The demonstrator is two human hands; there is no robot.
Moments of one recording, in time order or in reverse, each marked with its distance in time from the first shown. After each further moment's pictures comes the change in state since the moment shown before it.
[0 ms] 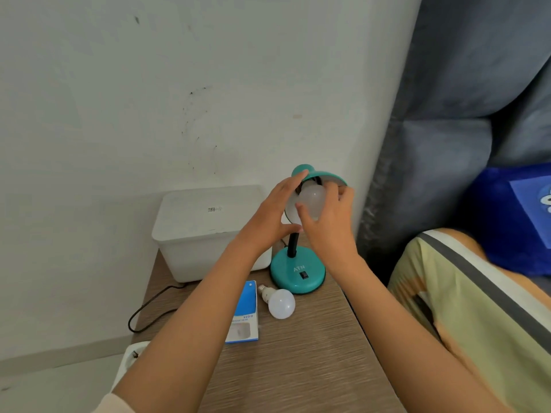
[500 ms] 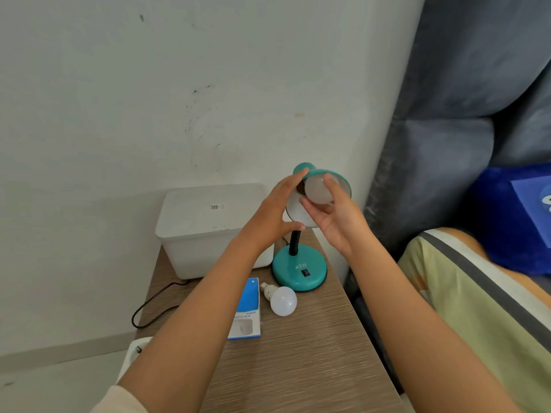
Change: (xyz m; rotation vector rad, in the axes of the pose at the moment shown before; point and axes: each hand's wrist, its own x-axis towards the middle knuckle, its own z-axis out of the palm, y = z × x) left_hand -0.002 0.004 -0.003 -0.026 -0.013 -0.036; right_hand 0.019 -0.010 -0.019 1.285 -0.215 0.789
